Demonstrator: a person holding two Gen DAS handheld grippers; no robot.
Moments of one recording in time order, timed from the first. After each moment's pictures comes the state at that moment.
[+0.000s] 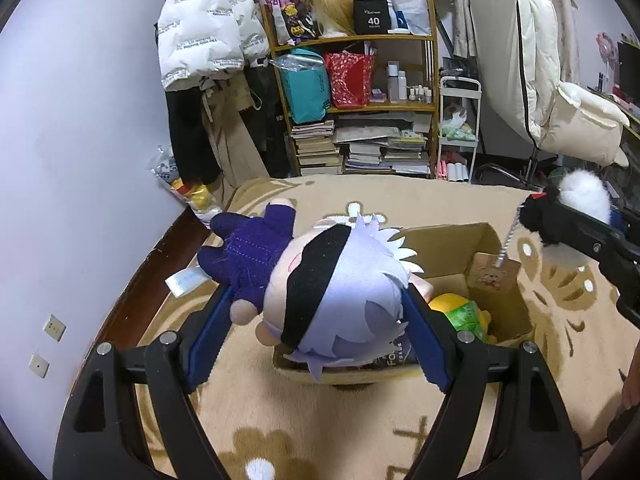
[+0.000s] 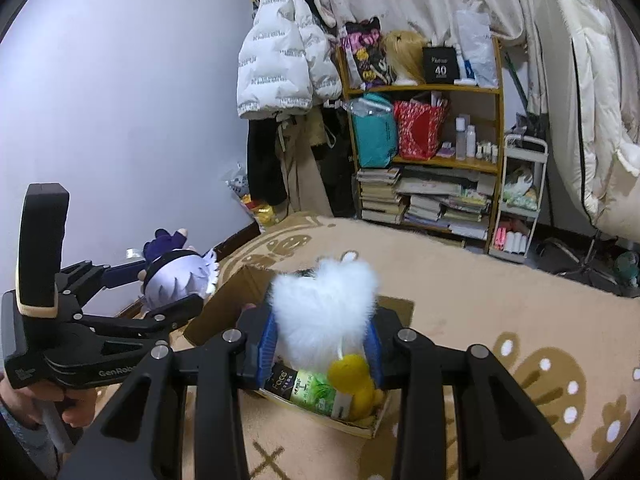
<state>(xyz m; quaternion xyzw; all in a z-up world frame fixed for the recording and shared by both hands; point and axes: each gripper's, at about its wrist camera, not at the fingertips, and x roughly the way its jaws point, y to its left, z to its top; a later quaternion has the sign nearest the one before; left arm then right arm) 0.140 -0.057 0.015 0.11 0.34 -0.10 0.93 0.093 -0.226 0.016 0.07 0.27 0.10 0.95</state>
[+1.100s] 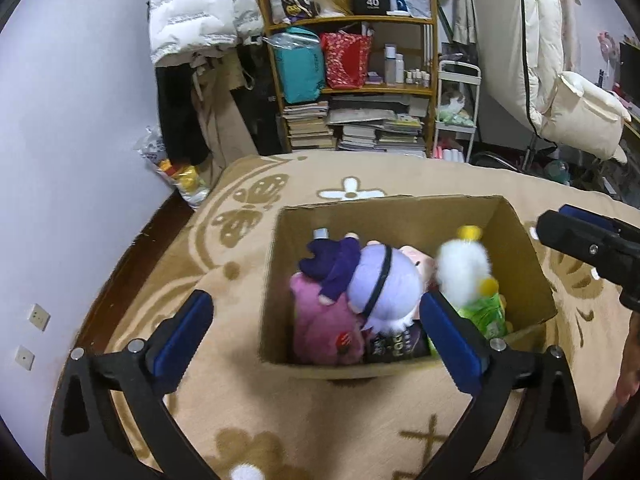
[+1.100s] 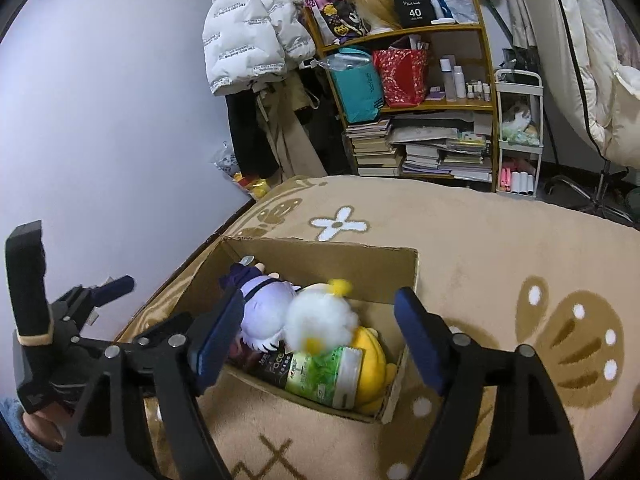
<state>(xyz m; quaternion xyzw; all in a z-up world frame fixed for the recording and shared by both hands) 0.152 -0.047 -0.023 0.10 0.36 -0.10 0.92 0.122 -0.245 -0.027 0.14 0.34 0.09 0.93</state>
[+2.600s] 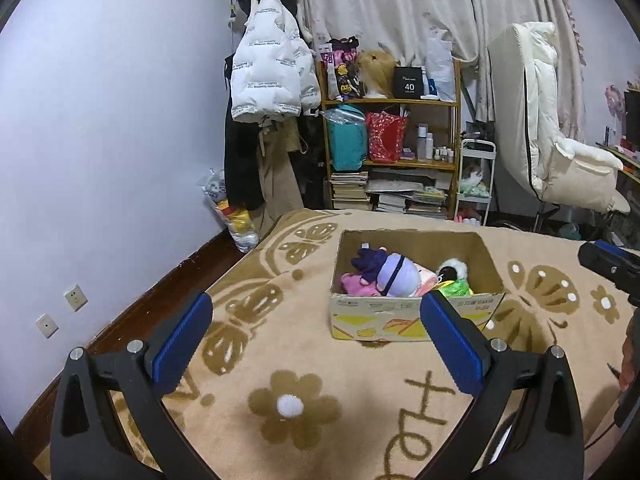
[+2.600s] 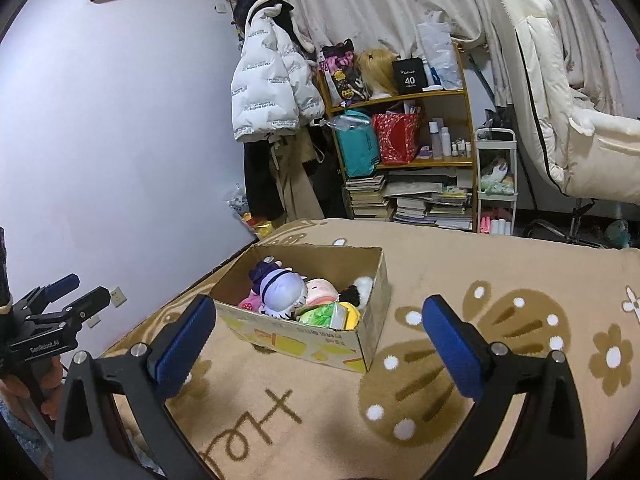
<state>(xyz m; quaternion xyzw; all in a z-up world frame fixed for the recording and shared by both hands) -0.019 0.013 0.031 0.05 0.23 -0.04 0.97 -0.025 -0.254 0.006 0.11 0.23 0.08 0.96</state>
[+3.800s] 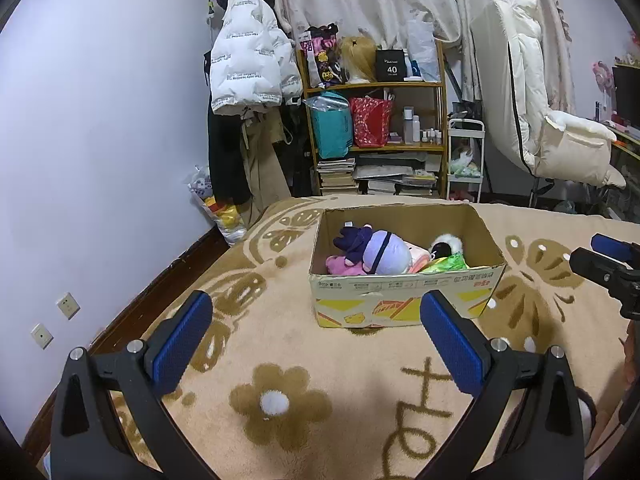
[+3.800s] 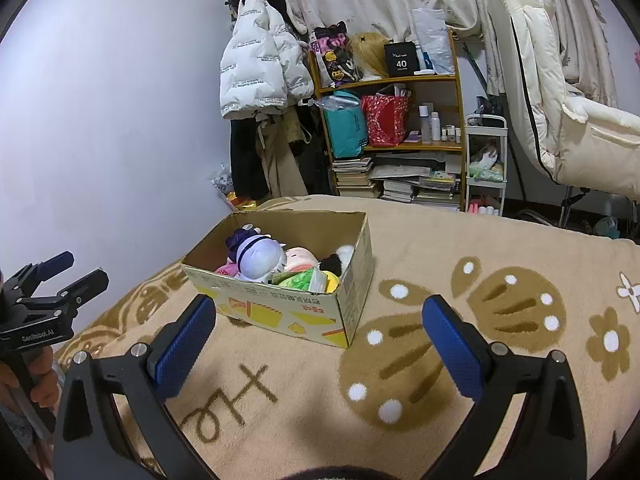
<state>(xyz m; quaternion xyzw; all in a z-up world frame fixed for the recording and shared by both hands) -0.011 -0.009 -0.004 0.08 0.25 -0.06 0.96 -0.021 -0.256 -0.028 0.10 0.26 0.06 0.96</state>
